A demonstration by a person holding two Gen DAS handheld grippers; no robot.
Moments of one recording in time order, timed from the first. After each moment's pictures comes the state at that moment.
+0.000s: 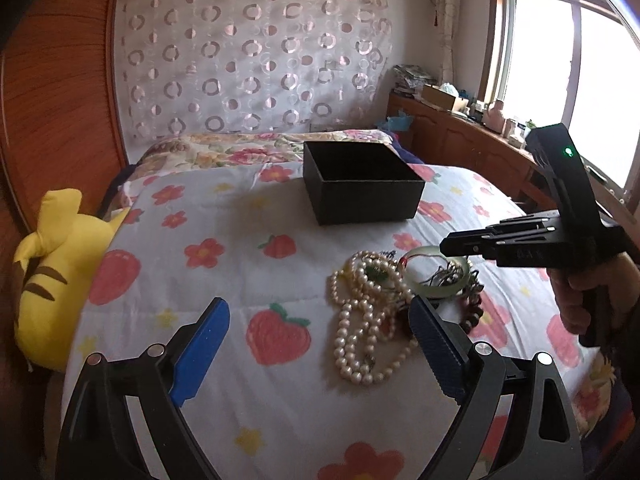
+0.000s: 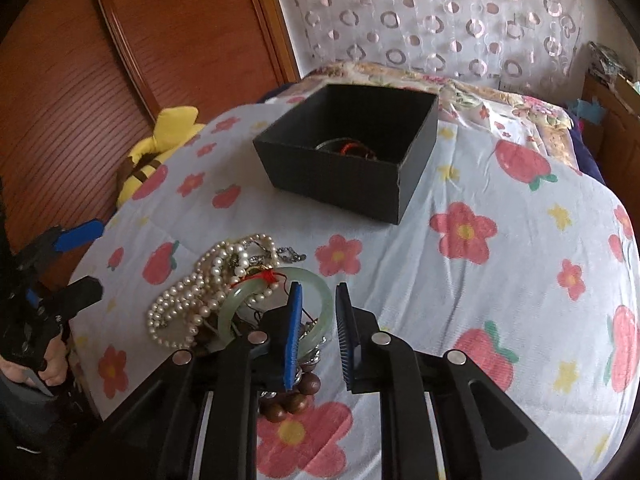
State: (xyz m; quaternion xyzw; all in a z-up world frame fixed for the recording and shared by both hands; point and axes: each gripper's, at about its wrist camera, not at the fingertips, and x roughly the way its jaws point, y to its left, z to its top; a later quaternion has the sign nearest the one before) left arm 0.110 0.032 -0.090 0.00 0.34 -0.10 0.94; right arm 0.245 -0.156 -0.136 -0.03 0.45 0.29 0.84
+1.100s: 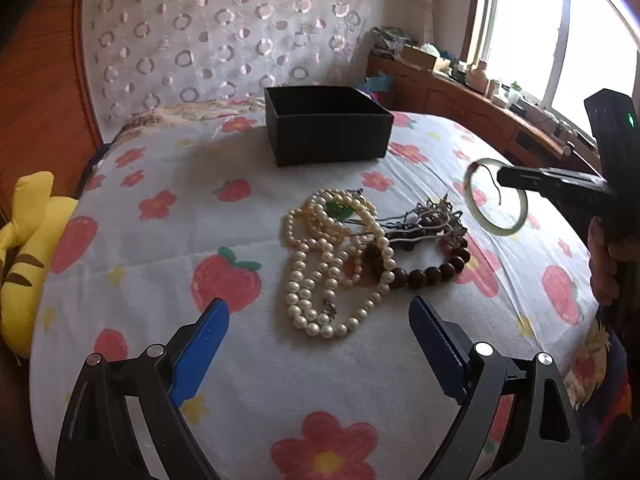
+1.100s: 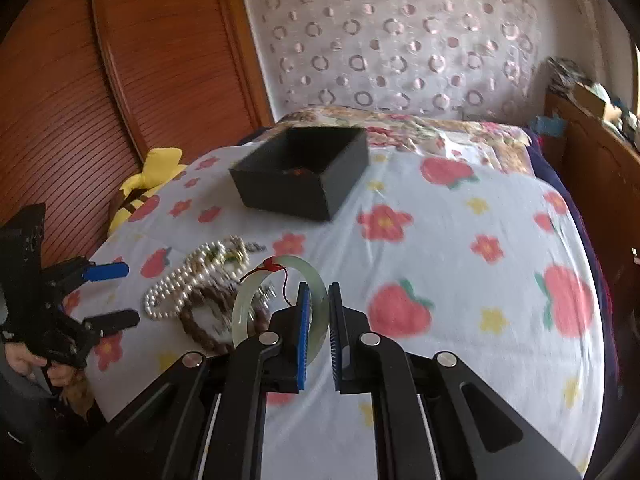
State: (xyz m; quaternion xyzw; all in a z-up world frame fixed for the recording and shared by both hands) left arm 0.111 -0.001 -0.124 0.02 0.40 -0.14 0.91; right arm 0.184 -0.240 -0.119 0.01 0.37 0.25 0.90
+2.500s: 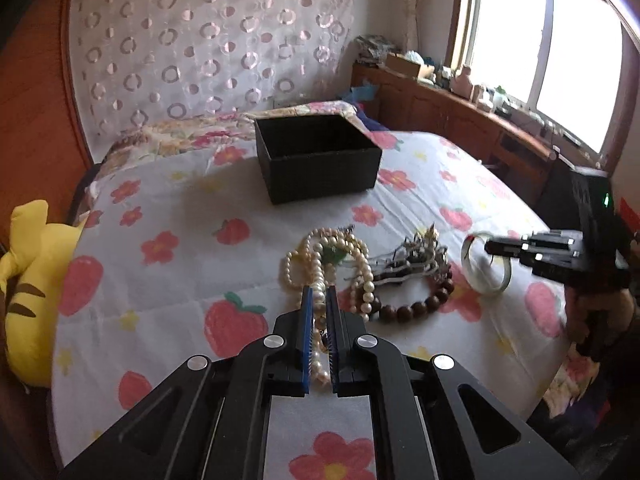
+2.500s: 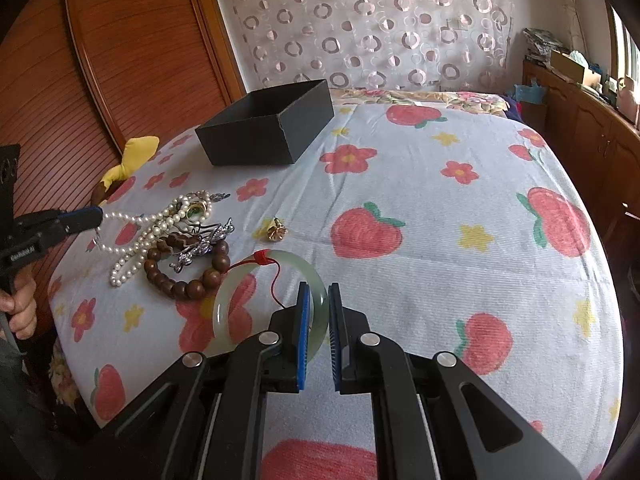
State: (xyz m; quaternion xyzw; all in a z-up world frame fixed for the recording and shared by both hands) left arm 0.121 0.011 -0.093 0.02 0.37 -0.16 0.91; right arm 0.171 -0.255 -0.158 0.02 0.40 0.22 0.89
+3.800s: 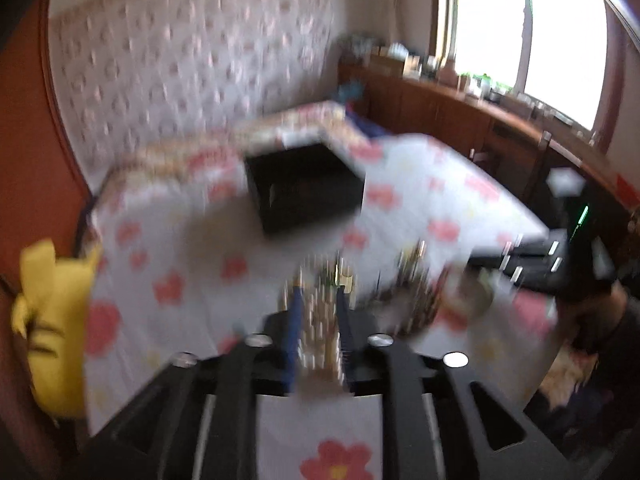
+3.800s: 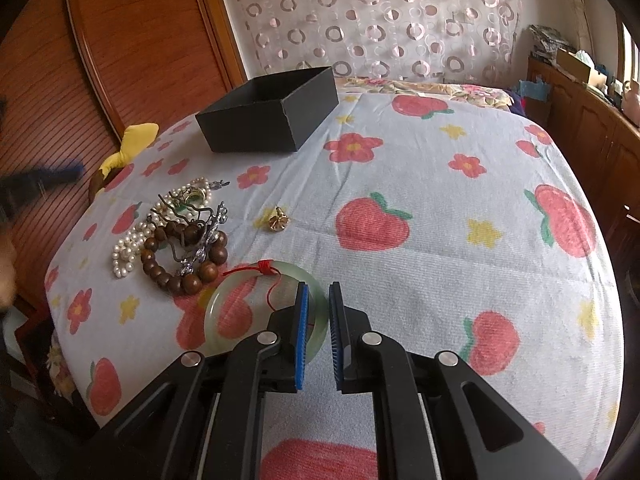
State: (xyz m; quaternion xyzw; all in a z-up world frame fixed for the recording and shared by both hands) left arm 0.130 -0.004 -0.066 0.07 0.39 -0.17 0.90; right arm 0.173 -0.247 -0.161 0.00 0.42 0.22 0.88
